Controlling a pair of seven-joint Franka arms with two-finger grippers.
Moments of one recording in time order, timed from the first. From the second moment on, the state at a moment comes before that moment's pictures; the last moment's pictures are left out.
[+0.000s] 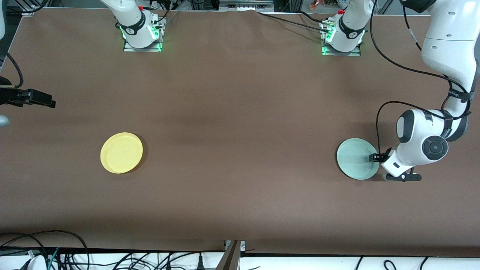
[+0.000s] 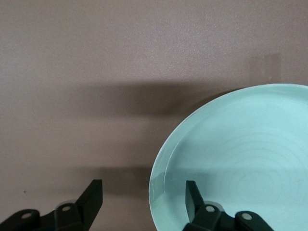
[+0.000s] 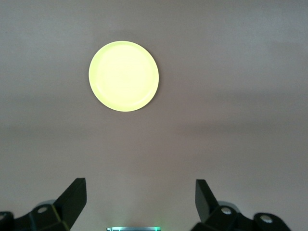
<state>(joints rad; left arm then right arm) 0.21 0.68 -0.12 -1.71 0.24 2.26 -0.05 0.02 0.22 -0.13 -1.42 -0.01 1.47 -0.09</state>
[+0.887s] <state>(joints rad) 0.21 0.68 -0.12 -1.72 0.24 2.26 -0.05 0.00 0.37 -0.13 -1.43 0.00 1.54 -0.09</state>
